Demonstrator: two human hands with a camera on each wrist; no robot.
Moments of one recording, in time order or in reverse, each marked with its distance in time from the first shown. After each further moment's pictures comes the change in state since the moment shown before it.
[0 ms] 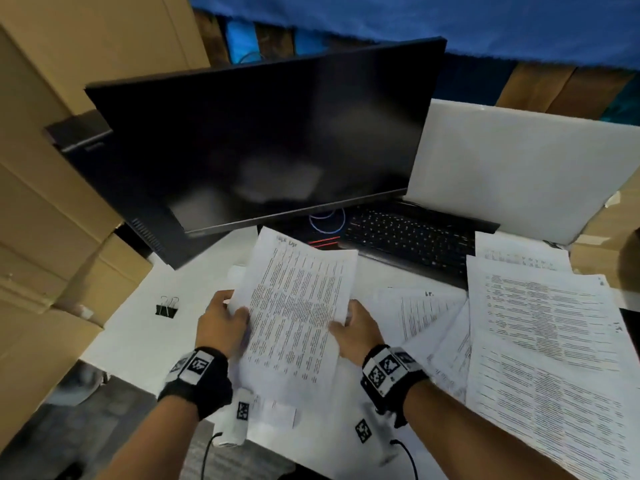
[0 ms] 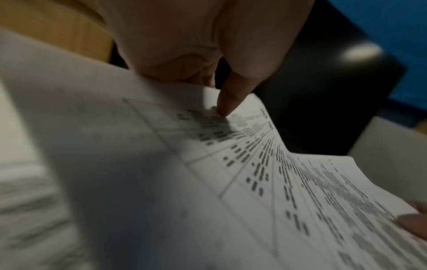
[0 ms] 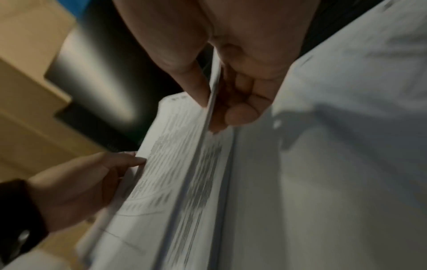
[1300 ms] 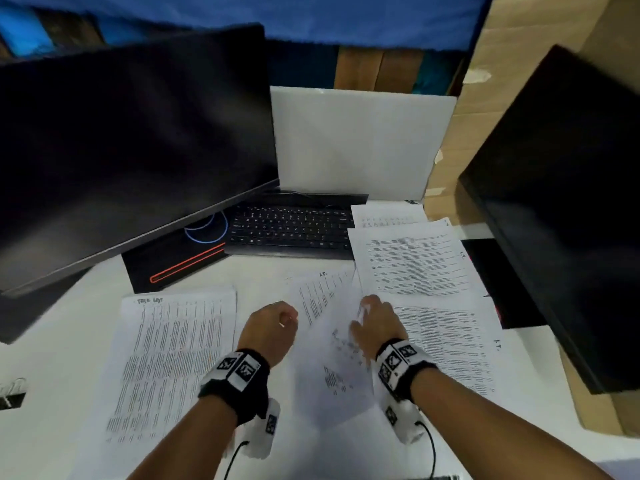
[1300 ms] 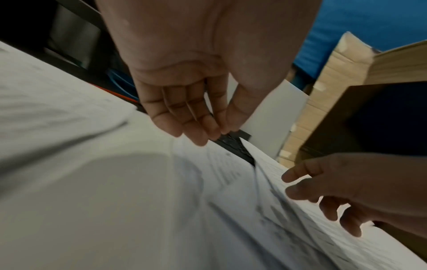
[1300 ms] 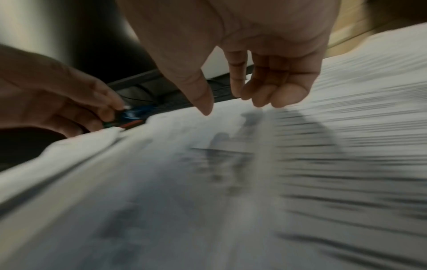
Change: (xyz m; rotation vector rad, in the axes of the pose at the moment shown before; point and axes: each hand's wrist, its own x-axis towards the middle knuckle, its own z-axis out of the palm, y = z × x) left_hand -0.075 0.096 0.159 0.203 -0.561 0.497; right_hand -0.040 0.100 -0.139 -0.426 0.381 0.317
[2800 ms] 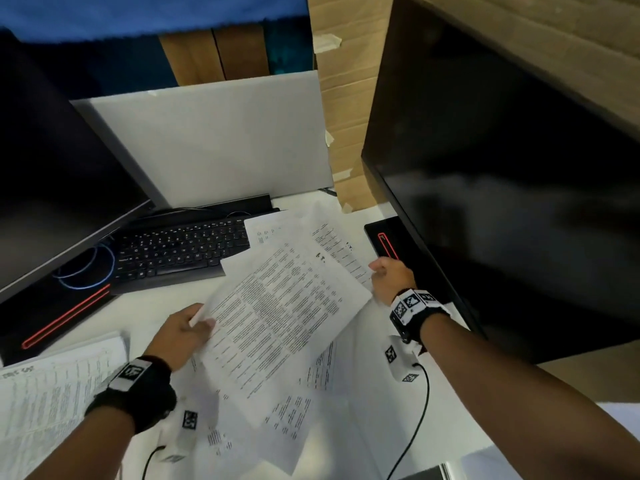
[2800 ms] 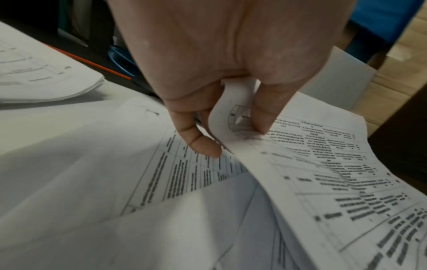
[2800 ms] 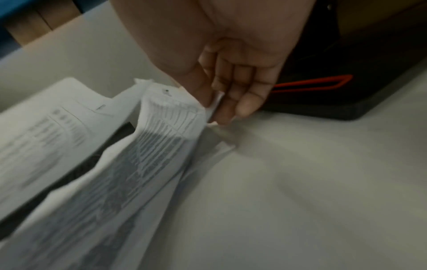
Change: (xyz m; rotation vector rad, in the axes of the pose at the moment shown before) left_hand 0.053 0.047 0.032 -0.141 -0.215 -0.165; right_hand 0.100 0.172 -0.120 0.459 0.181 0.146
